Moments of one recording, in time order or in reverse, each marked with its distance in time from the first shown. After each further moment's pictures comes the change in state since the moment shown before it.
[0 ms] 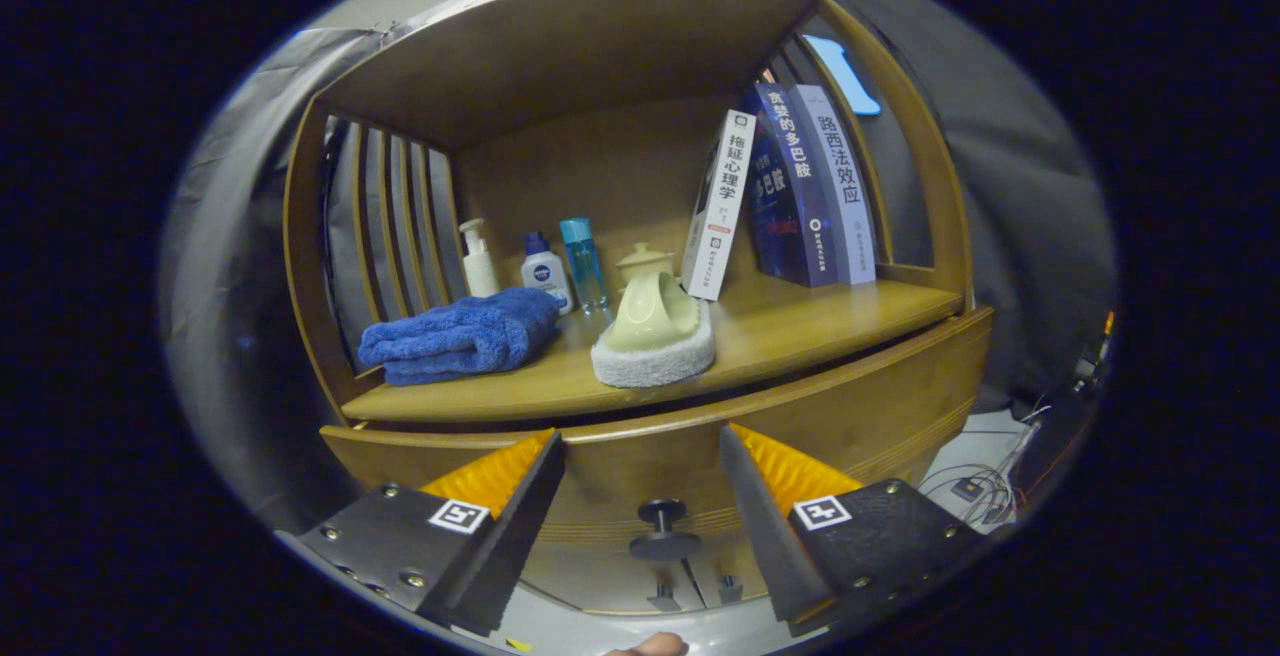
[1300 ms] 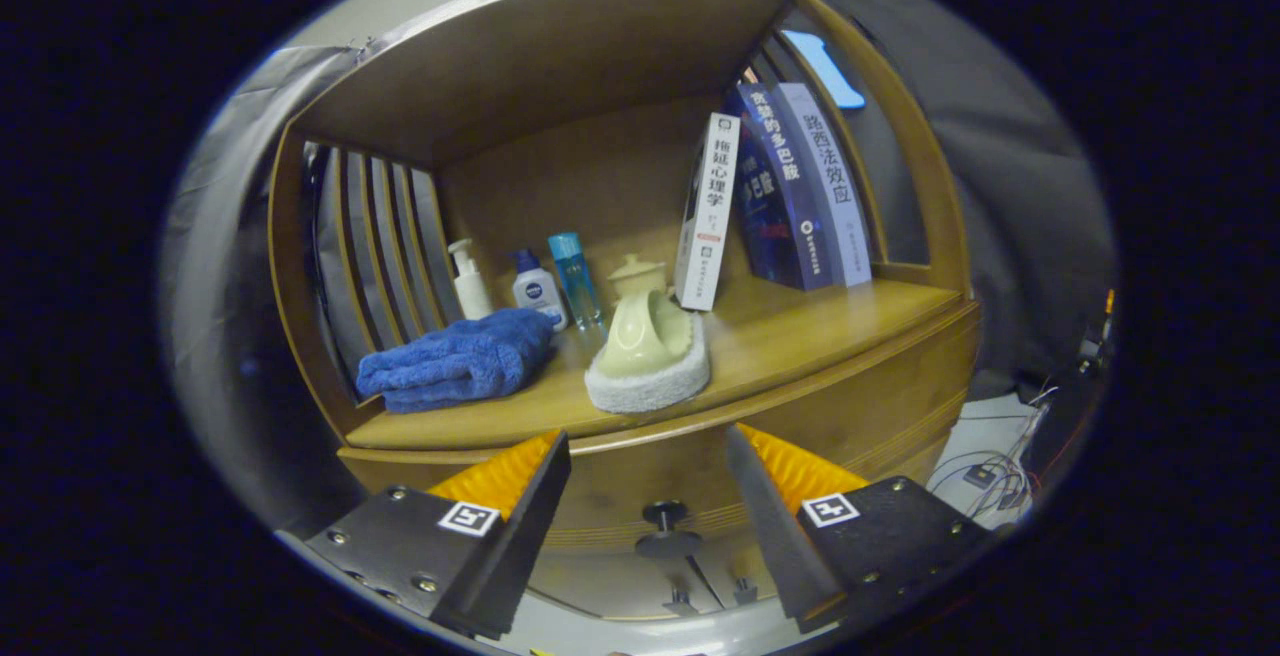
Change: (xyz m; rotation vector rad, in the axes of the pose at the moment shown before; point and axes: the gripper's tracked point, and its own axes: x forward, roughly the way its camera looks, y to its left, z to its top) arm -0.009 -0.009 0.029 0.045 -0.028 -0.024
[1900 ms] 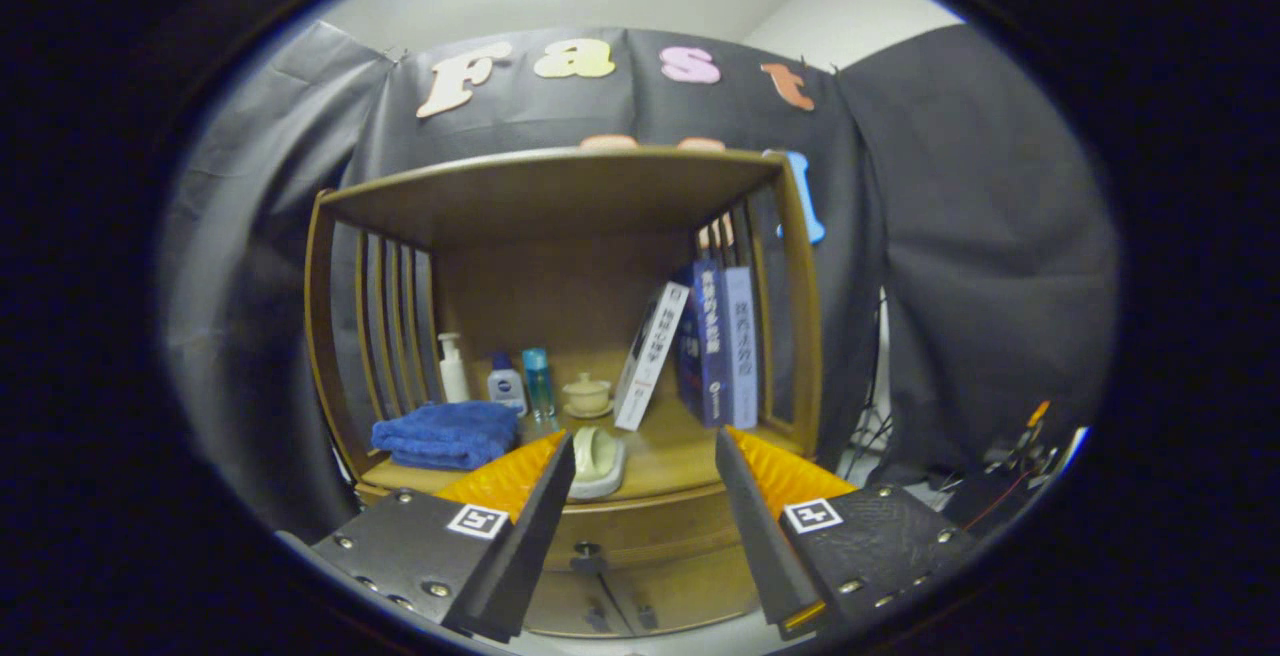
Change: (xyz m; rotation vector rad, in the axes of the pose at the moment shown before) arm -0.131 -0.027 0.154 -0.185 -0.236 -0.148
